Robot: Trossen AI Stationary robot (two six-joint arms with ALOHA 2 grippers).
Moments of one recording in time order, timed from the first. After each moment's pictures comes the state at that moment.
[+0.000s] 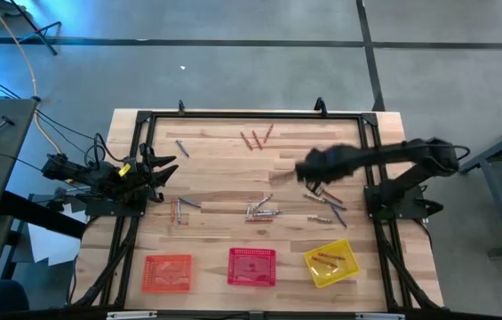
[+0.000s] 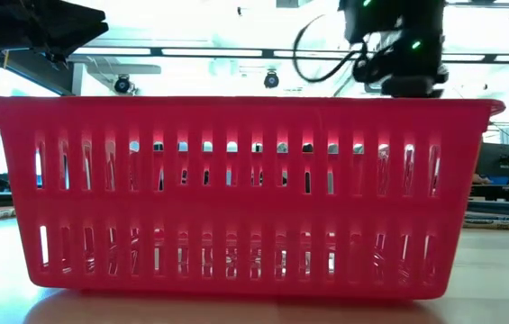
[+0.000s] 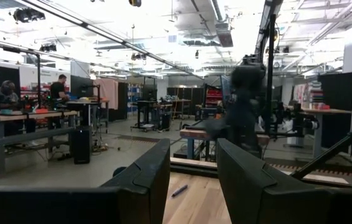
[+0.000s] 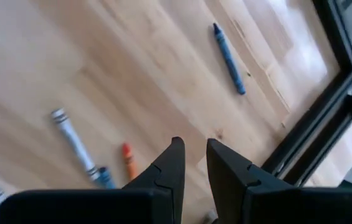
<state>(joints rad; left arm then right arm) -0.33 0.01 0.06 0.33 -0.64 0.21 -0.10 1.48 1.13 -1.28 0.38 0.62</state>
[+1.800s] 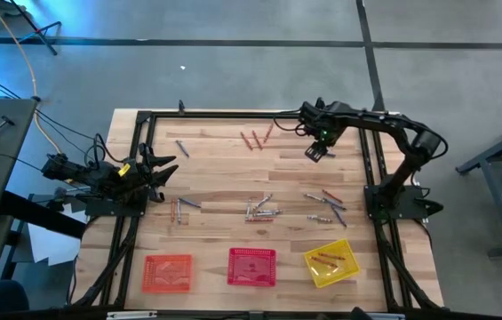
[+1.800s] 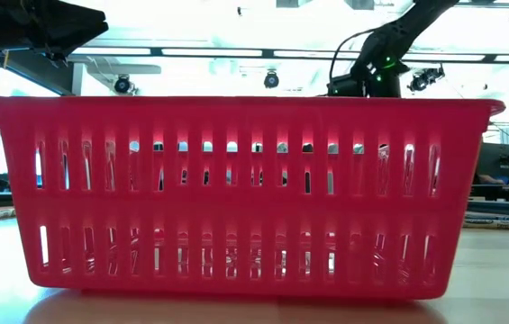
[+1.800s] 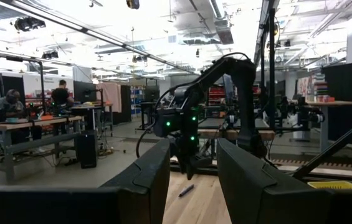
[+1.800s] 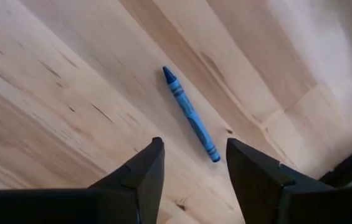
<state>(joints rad) -0.33 0.01 0.06 0.33 -0.64 0.27 -0.66 1.68 1.13 -1.02 0.15 0.07</state>
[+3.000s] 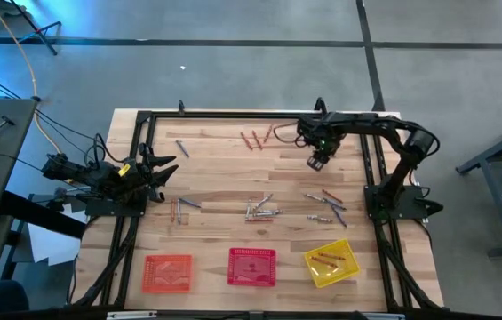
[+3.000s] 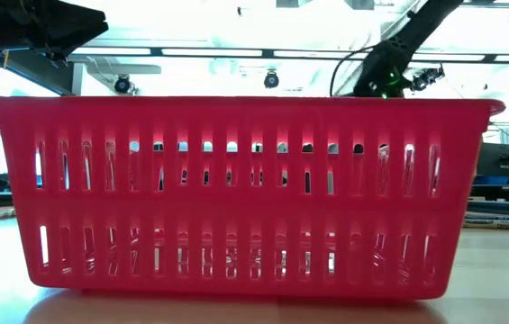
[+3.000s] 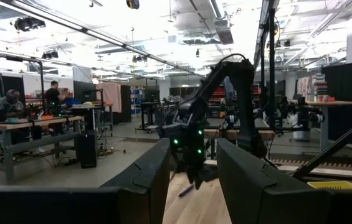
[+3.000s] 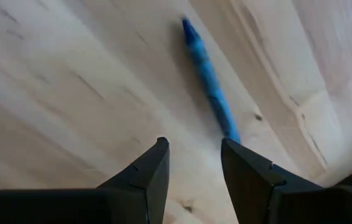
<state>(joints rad) -0.33 0.01 0.06 0.33 -0.64 0.27 -0.63 1.72 1.00 -0.94 0.19 0.07</state>
